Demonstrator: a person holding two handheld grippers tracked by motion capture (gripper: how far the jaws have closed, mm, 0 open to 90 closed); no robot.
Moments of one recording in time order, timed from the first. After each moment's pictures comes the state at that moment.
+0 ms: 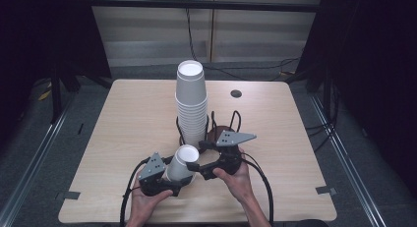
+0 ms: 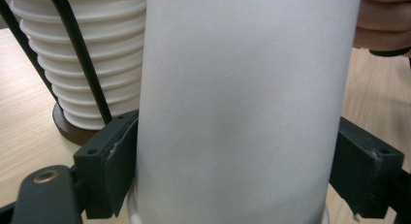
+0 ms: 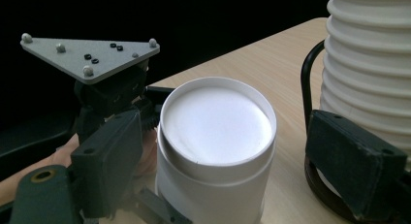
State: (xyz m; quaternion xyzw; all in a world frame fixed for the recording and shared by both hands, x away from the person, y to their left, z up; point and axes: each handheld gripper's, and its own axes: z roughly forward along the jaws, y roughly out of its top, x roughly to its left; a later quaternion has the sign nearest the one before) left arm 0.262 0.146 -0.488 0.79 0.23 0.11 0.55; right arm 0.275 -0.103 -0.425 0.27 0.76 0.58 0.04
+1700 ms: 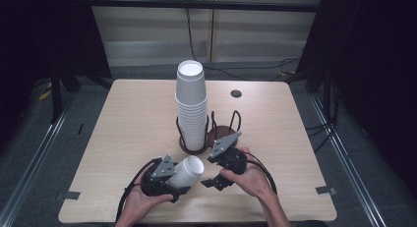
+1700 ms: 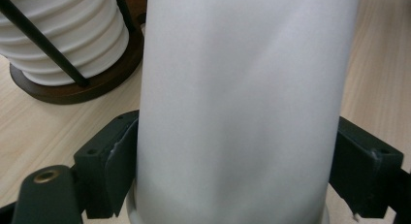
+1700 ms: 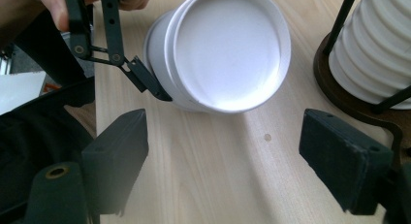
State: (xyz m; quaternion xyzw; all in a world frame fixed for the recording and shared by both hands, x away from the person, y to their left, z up) left arm 0.263 0.136 -0.480 0.89 0.18 0.08 0.41; right arm 0.278 -0.111 -0.425 0.18 0.91 0.36 0.00
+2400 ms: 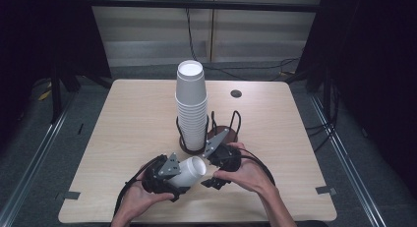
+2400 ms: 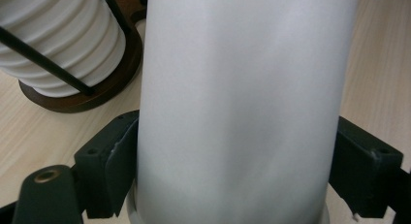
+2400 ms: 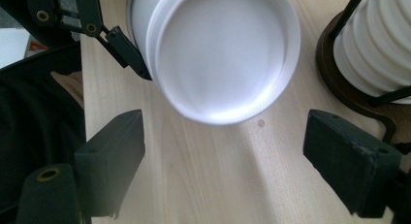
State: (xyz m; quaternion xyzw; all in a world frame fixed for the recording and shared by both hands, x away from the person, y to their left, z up) left arm 0.265 0.122 -0.459 0.93 0.13 0.11 0.34; right arm 0.285 -0.096 -0.419 0.16 0.94 0.29 0.00
